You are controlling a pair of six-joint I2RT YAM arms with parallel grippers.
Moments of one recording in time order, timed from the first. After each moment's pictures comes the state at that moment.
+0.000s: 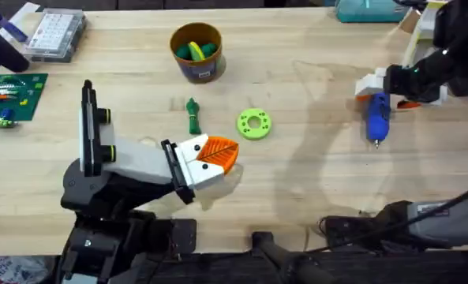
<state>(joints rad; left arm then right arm) -0.14 0.00 0.01 -0.09 1.01 -0.15 -0.27 1.63 1.09 -0.81 0.00 -0.01</state>
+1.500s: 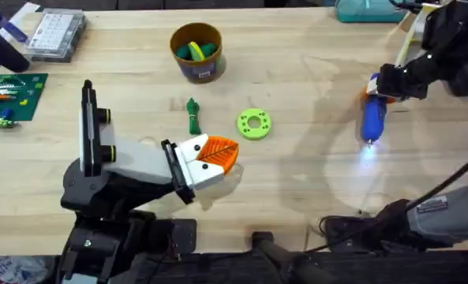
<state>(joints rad) -0.14 0.00 0.01 -0.09 1.01 -0.15 -0.28 1.74 1.08 -0.64 -0.02 0.02</state>
